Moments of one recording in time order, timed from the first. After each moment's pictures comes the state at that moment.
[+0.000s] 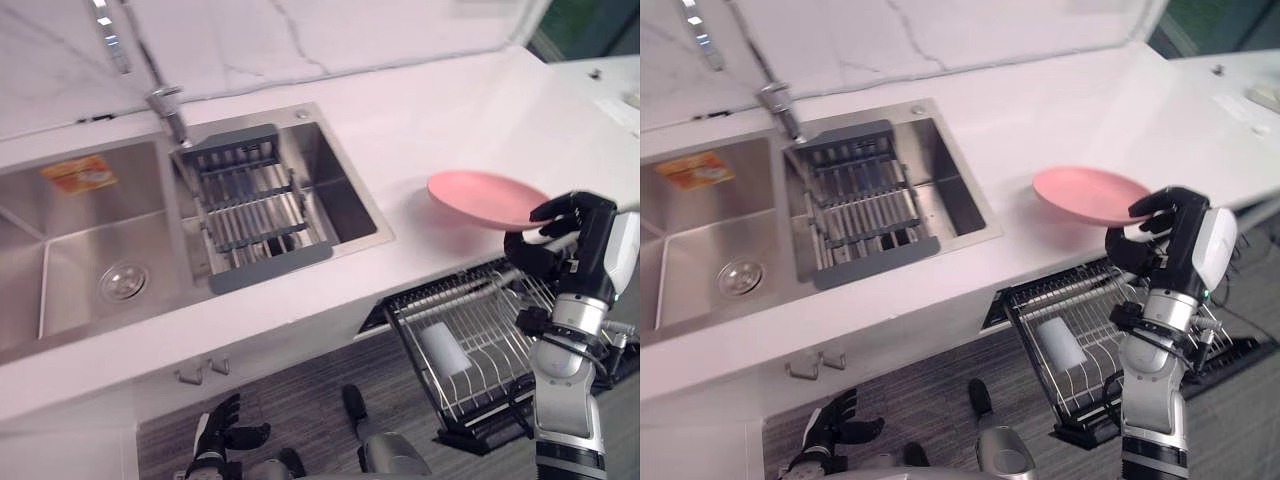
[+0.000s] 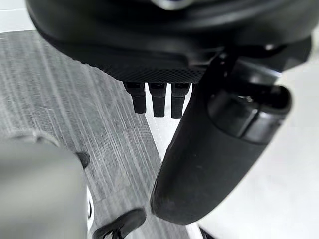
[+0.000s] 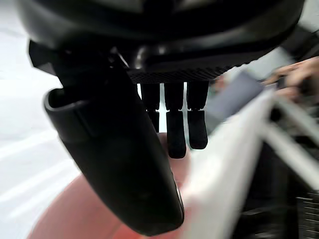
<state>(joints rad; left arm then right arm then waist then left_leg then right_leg) 0.19 0.09 0.03 0.84 -0.04 -0.15 0.11 0.04 -0.23 -0.35 -0.09 -0.45 -0.06 -0.37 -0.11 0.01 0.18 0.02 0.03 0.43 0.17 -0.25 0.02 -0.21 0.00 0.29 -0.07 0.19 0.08</state>
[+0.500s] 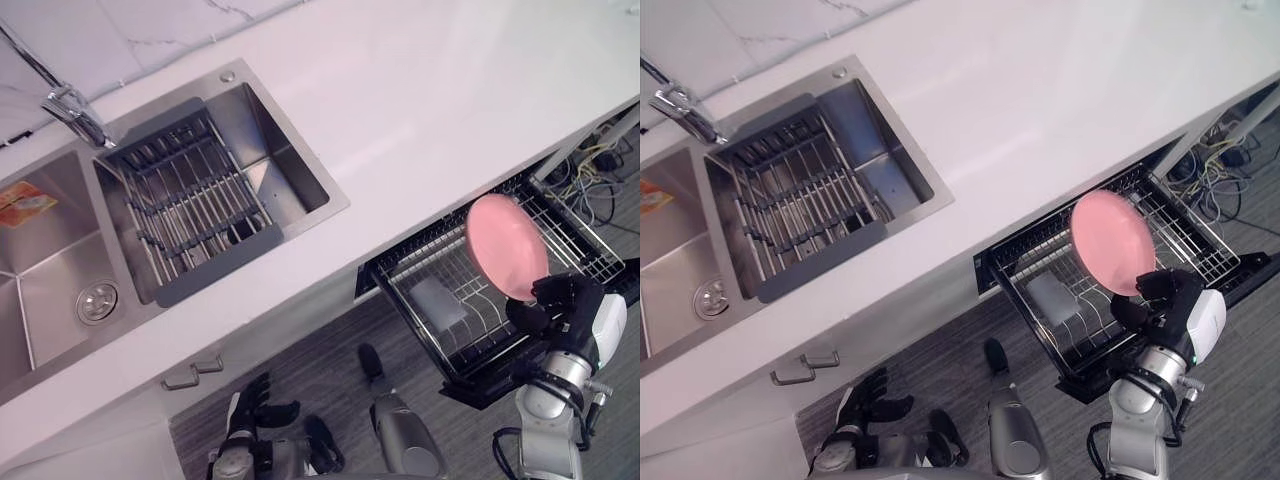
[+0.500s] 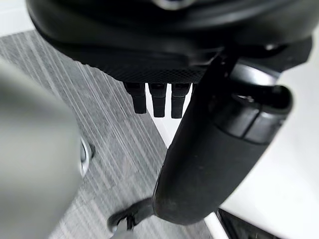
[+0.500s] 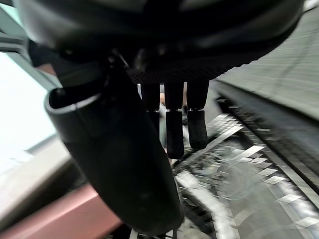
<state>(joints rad) 0.11 -0.01 -0.01 0.83 -0.04 -0.17 0.12 0.18 -0.09 -0.39 -0.05 -0.41 0.00 -0.44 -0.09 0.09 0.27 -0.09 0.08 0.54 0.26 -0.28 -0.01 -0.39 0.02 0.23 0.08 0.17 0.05</state>
